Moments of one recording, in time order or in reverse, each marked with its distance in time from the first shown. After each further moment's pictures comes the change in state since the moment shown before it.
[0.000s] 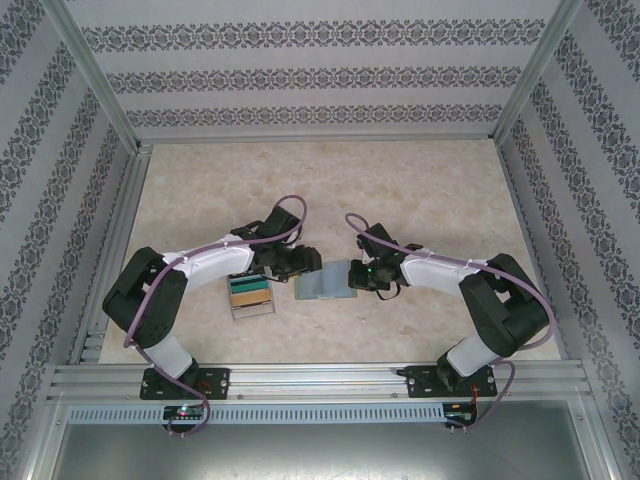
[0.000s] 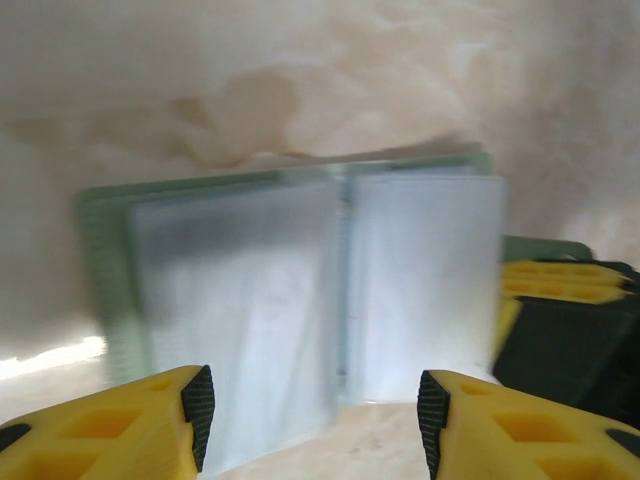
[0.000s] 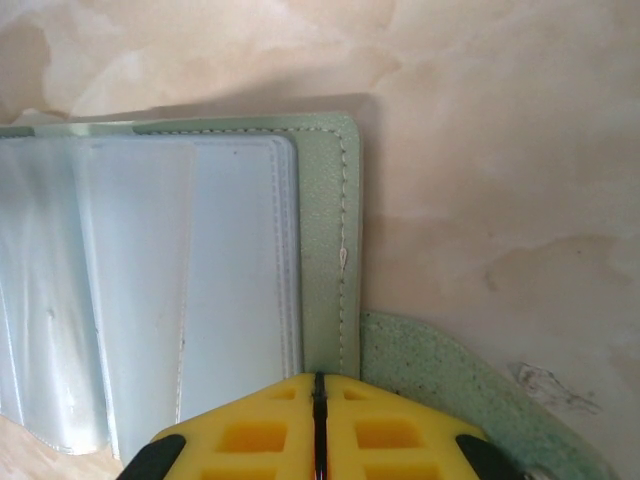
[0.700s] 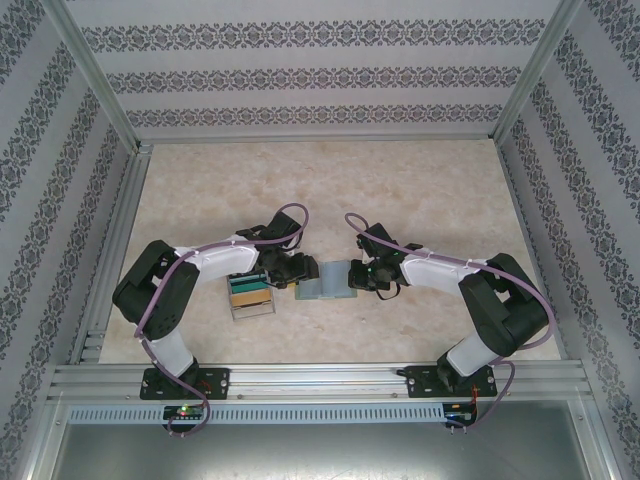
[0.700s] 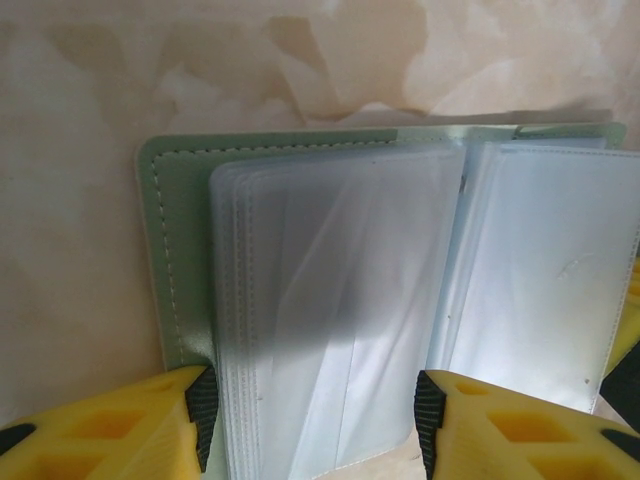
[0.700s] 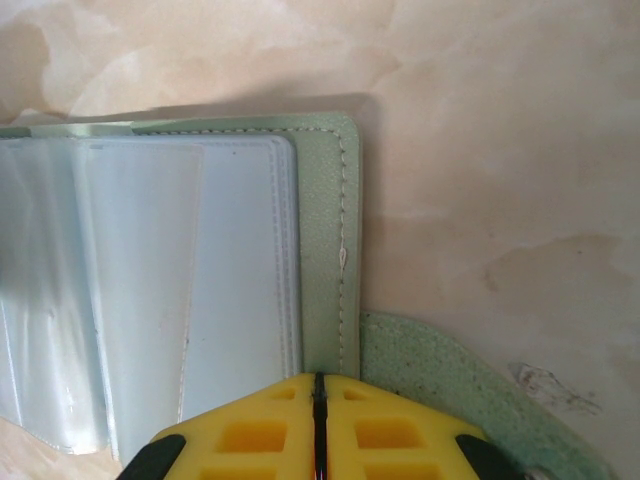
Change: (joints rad) left arm 0.002 0.067 -0.008 -0.018 0.026 0.000; right arm 0.000 0.002 0.002 -0.001 0.000 0.000
